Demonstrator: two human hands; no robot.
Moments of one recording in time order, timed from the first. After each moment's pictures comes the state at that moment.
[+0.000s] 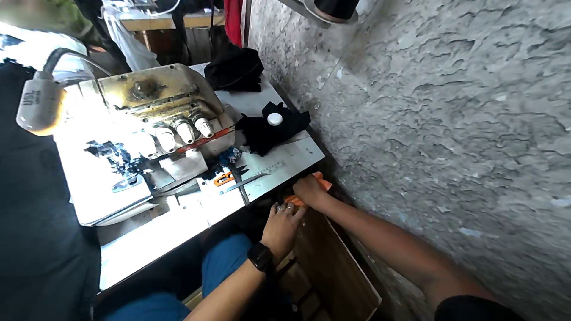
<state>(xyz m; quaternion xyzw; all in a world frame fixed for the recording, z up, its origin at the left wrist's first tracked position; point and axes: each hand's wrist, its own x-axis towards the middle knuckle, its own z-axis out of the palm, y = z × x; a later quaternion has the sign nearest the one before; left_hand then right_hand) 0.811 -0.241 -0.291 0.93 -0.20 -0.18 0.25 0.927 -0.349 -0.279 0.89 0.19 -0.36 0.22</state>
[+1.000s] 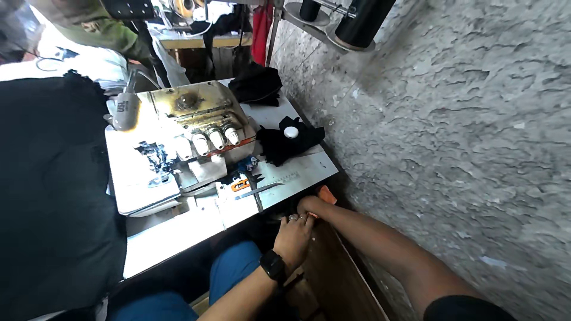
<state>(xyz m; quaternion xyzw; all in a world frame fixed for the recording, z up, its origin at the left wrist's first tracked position) 0.809 -0.240 -0.286 0.94 -0.18 -0.17 0.25 0.933 -0.301 -0.267 0.80 0.12 -0.54 0.22</state>
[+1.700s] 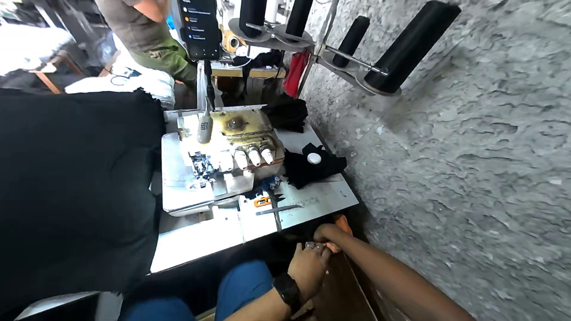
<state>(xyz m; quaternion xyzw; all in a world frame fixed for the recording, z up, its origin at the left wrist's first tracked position) 0.802 -0.237 -0.294 0.93 -0.19 -0.17 0.28 0.940 -0.304 -0.286 0.80 0.06 -0.55 0.21</state>
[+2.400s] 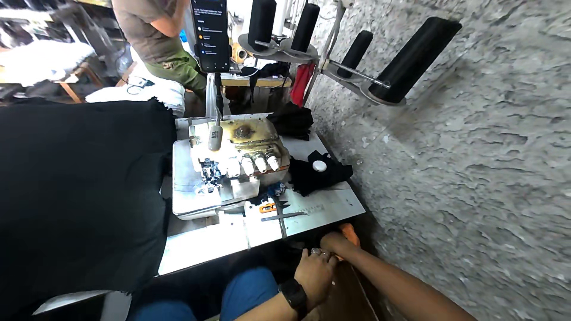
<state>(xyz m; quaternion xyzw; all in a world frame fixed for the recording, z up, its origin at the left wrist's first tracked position) 0.806 -0.239 -0.293 0.93 -0.19 -0.17 0.27 0.934 -0.323 -0.308 0.81 0.18 -0.49 0.27</state>
